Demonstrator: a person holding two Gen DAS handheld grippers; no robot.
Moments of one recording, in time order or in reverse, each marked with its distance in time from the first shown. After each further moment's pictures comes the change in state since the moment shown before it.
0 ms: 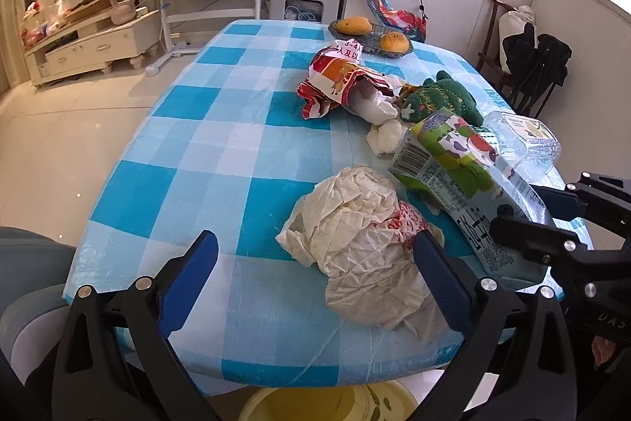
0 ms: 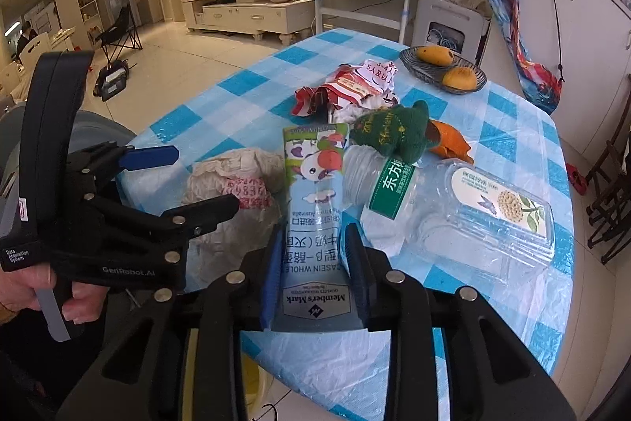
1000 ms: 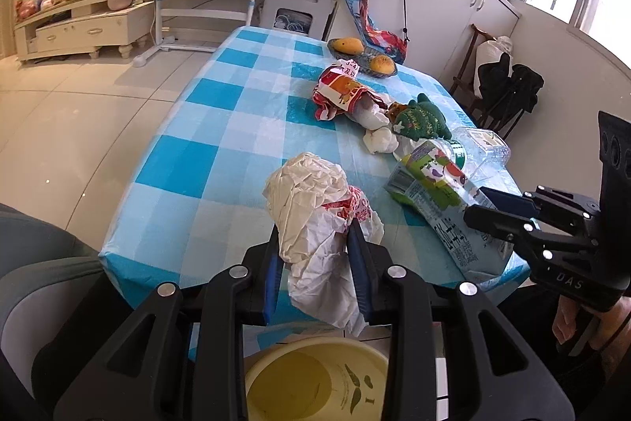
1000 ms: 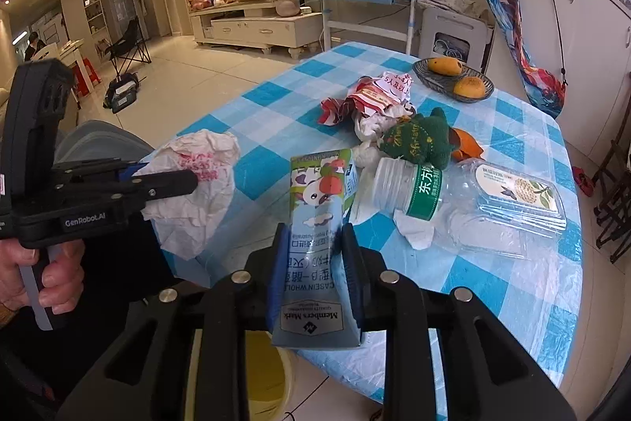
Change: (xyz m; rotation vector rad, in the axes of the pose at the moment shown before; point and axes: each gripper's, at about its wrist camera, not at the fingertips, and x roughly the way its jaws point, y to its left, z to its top) left arm -0.055 0.049 -0.026 -0.088 -0.036 -0.143; right arm -0.017 0.020 -0.008 0.013 -0.055 0.030
